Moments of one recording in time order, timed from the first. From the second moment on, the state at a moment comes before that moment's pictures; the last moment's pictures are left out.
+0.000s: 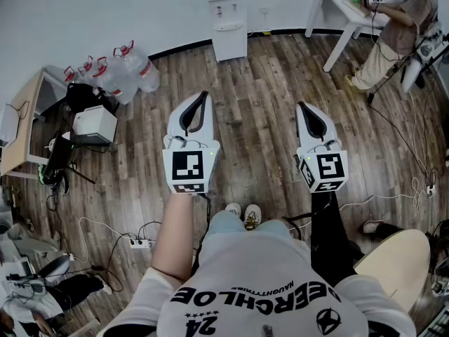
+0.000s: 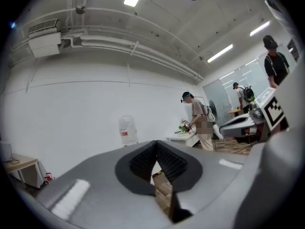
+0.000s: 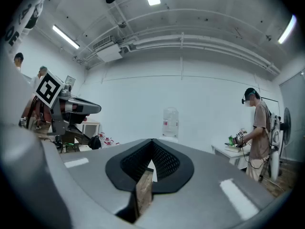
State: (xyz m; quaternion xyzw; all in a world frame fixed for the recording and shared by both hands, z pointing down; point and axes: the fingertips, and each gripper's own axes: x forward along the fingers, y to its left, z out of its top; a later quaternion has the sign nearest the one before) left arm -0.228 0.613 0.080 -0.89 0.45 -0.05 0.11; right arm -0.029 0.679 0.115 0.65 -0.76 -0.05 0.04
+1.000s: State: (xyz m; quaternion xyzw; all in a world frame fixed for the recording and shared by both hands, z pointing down) left arm -0.325 0.607 0.068 -0.89 0.45 0.01 0.08; right arm -0.123 0.668 0.108 0.68 -0.73 -0.06 0.04
